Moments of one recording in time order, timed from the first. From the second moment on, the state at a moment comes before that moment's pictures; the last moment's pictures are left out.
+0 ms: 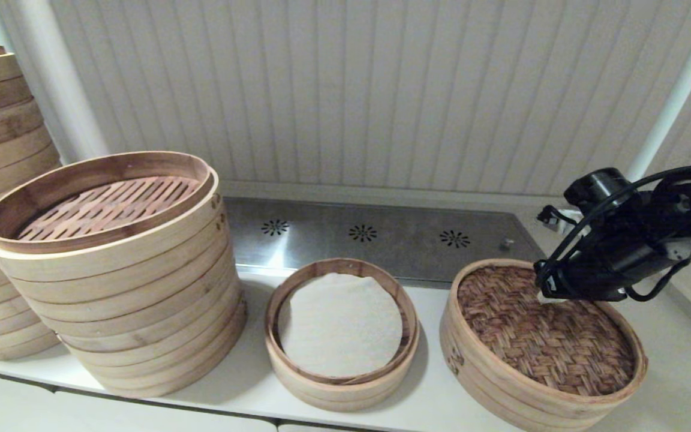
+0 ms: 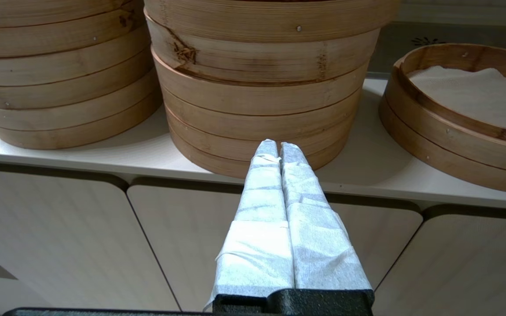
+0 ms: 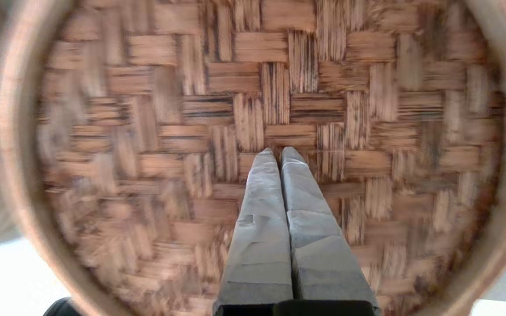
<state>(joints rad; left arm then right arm) -0.01 0.00 -0.01 0.02 0.00 0.01 0.06 1.81 -1.28 0.54 0.02 0.13</state>
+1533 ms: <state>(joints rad) -0.01 0.00 -0.01 0.02 0.00 0.01 0.06 1.79 -1.22 0.53 0.02 0.13</state>
